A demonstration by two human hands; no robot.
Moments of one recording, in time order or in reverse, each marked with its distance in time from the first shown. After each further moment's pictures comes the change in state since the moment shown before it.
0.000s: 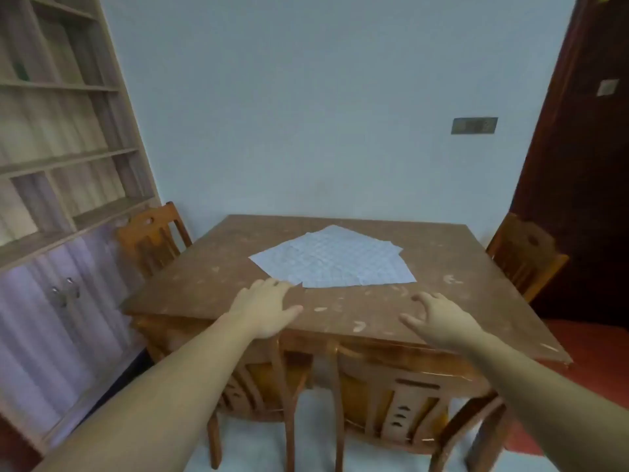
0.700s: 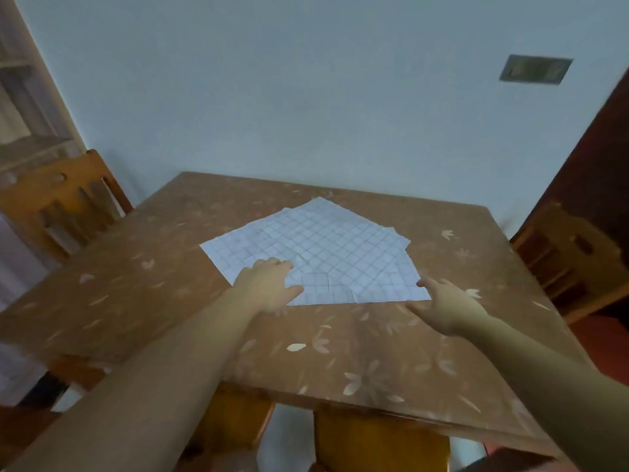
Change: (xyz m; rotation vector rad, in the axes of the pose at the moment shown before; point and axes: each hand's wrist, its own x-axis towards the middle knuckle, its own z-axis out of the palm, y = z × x) left_hand 0.341 -0.032 0.082 -0.100 -0.162 -0.002; right_hand 0.312 0.043 0.045 -0.123 -0.188 0.112
